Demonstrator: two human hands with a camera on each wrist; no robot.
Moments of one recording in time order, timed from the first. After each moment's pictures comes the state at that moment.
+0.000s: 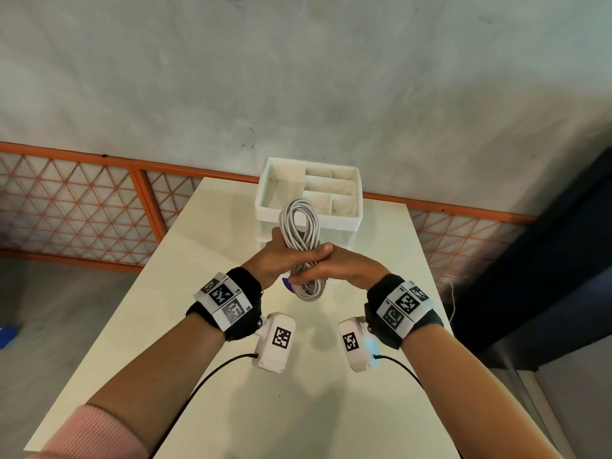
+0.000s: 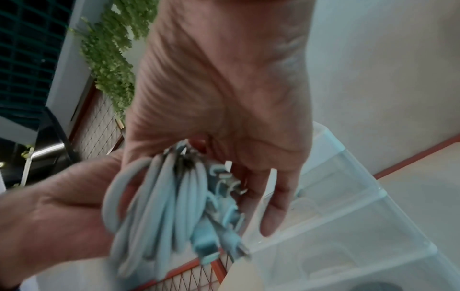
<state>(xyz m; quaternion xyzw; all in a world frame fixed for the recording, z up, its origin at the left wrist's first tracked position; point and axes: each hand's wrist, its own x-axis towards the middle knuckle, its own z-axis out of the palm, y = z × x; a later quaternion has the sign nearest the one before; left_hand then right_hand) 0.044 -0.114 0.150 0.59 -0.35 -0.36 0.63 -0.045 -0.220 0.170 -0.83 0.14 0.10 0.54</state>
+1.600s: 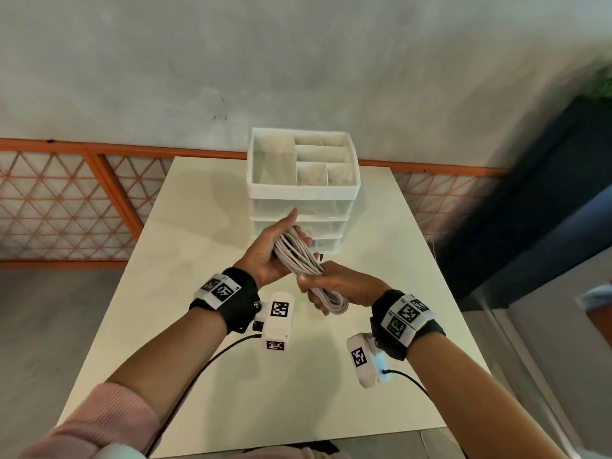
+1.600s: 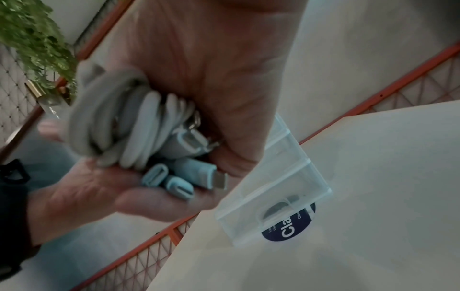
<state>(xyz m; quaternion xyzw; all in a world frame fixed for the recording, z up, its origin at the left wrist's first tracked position) 0.068 -0.105 0.104 0.40 -0.04 -0.59 0.70 -0.070 -0.189 0.102 -0.75 0.19 0.11 0.63</state>
